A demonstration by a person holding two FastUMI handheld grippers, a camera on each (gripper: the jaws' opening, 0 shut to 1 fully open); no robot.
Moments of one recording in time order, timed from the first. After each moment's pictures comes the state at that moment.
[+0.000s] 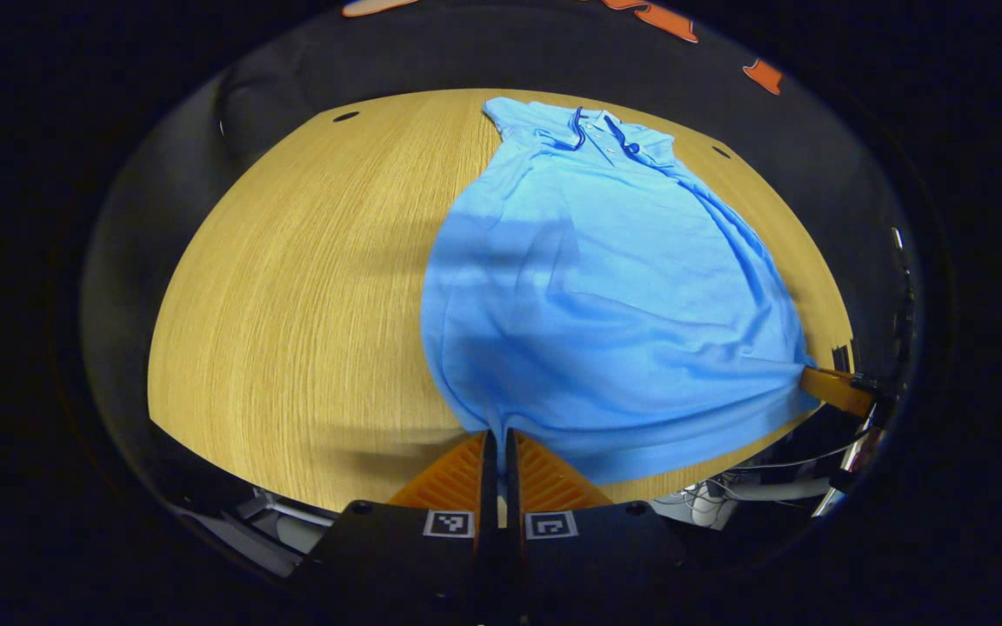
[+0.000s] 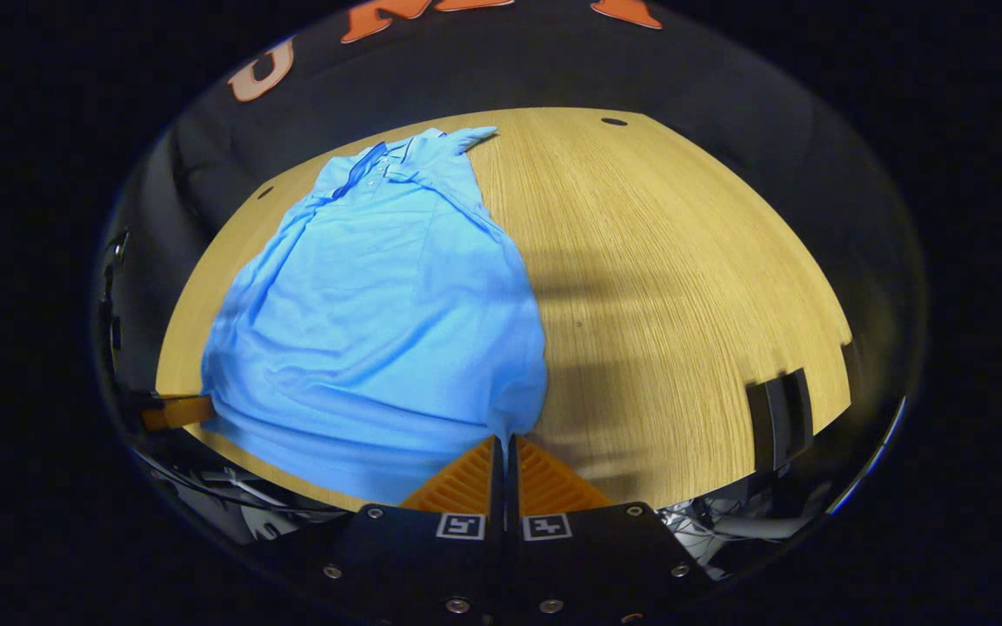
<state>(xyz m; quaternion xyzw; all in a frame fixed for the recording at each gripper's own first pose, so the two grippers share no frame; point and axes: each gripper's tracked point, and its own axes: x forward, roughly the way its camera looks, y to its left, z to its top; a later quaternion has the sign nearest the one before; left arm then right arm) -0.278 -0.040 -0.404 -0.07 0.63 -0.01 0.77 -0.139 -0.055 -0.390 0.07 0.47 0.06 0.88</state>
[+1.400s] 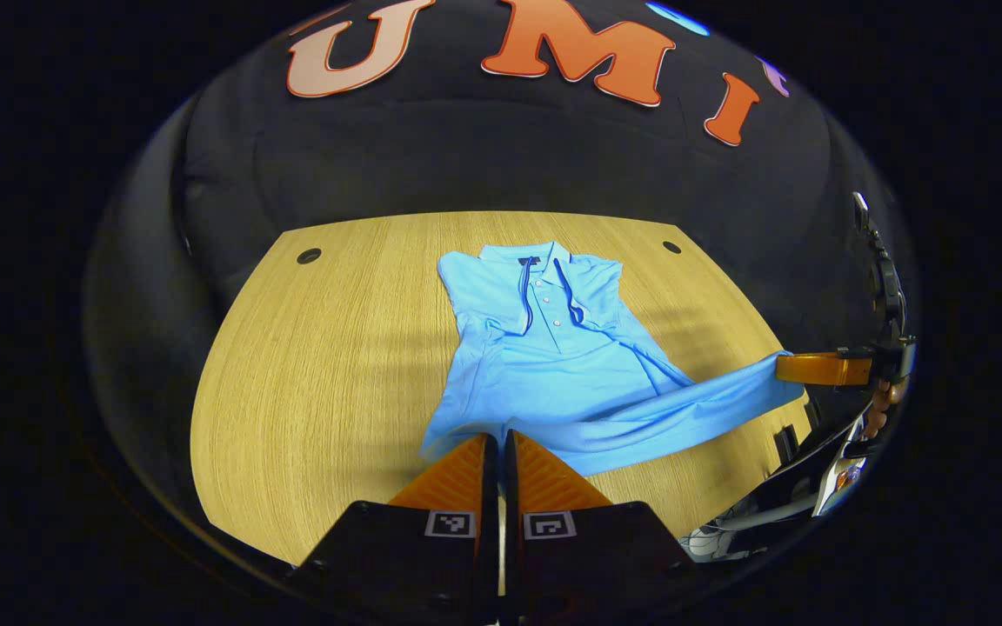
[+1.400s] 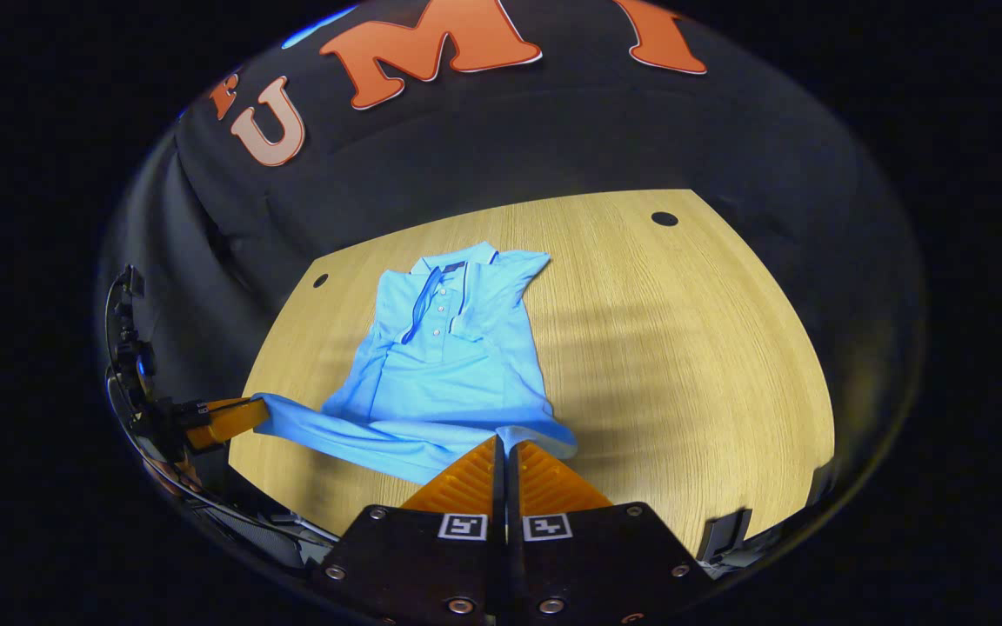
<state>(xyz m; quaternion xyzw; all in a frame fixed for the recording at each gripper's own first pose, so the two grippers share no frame) -0.090 -0.035 -0.292 -0.05 0.50 -0.06 0.86 -0.009 -0.029 -0.222 0.08 0.39 0.13 0.91</state>
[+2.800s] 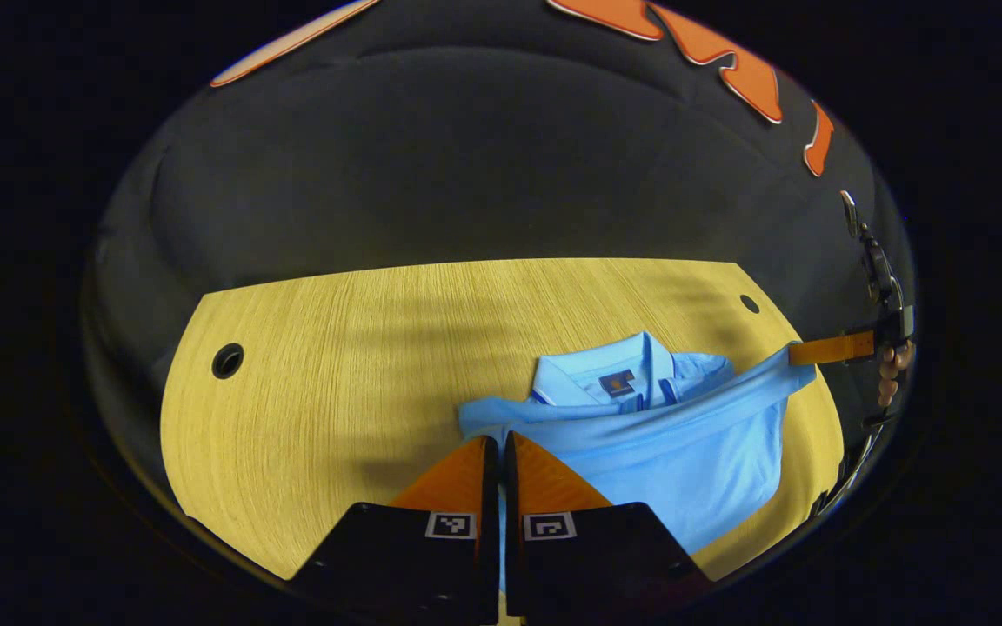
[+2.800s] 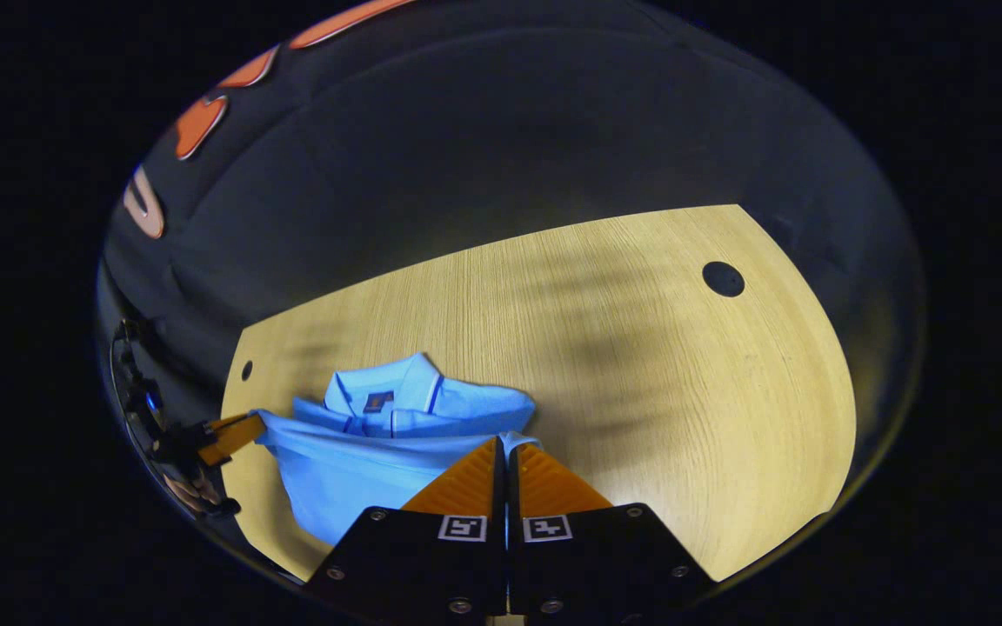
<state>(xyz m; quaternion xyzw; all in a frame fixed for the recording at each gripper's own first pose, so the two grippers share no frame) 0.191 0.018 -0.432 -0.06 0.50 -0.09 0.86 0.282 -0.011 -0.244 0.13 0.42 0.09 0.89</state>
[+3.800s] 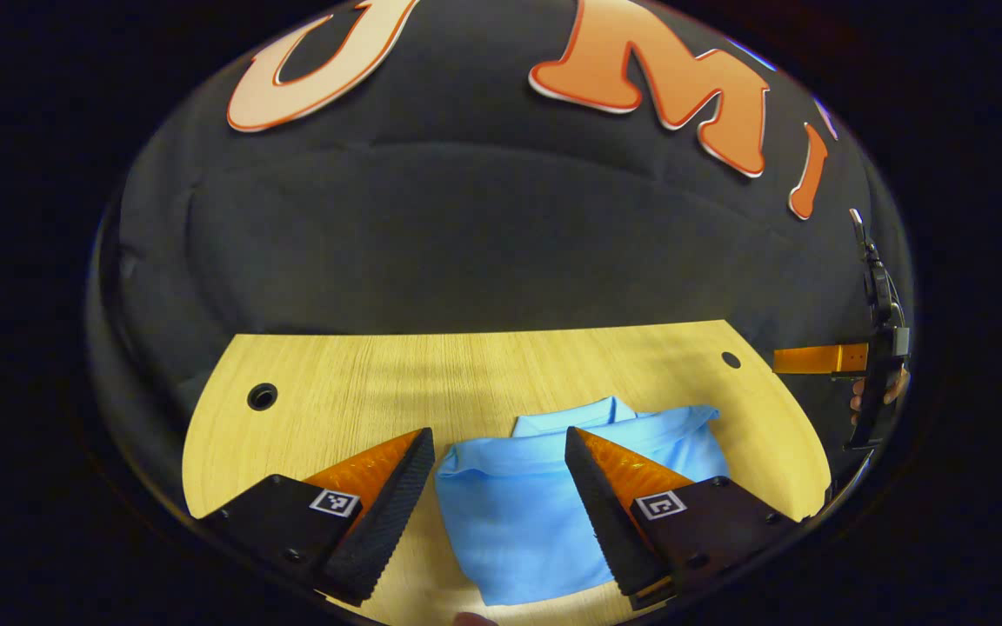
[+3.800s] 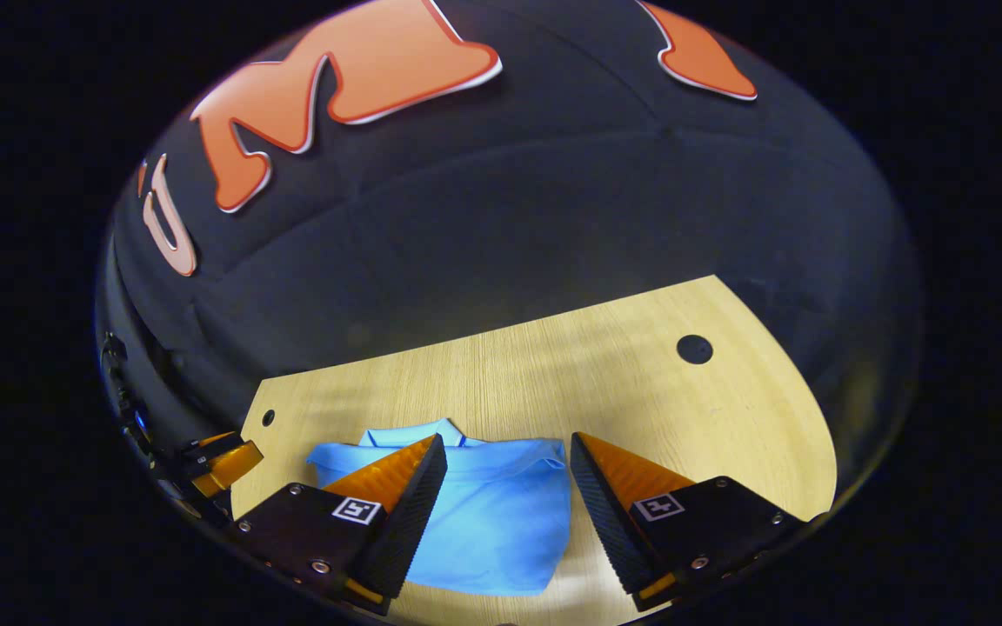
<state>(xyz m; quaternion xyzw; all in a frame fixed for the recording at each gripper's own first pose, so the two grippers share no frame) 0.185 0.001 -0.311 -0.06 0.38 -0.06 0.92 0.253 -0.033 -0.157 0.12 0.29 0.07 0.95</state>
